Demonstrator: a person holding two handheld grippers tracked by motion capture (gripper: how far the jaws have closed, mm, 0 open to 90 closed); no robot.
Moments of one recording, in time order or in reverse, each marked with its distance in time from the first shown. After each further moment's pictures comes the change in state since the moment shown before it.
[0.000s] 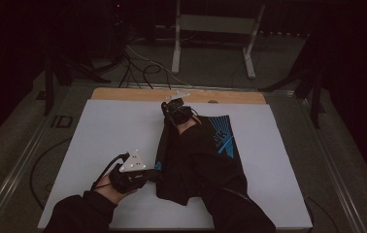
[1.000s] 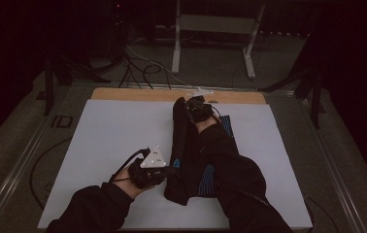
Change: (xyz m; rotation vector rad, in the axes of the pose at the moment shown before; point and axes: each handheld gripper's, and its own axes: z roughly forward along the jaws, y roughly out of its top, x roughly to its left) left arm -0.016 0.041 0.023 -0.014 -0.060 0.083; right arm -0.045 -0.012 -0.043 -0.037 -0.059 0.034
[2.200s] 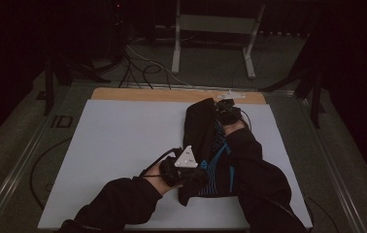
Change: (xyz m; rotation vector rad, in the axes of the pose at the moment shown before) left arm -0.022 0.043 0.056 -0.007 -0.080 0.081; right arm -0.067 -0.036 -0.040 0.004 -0.093 0.062
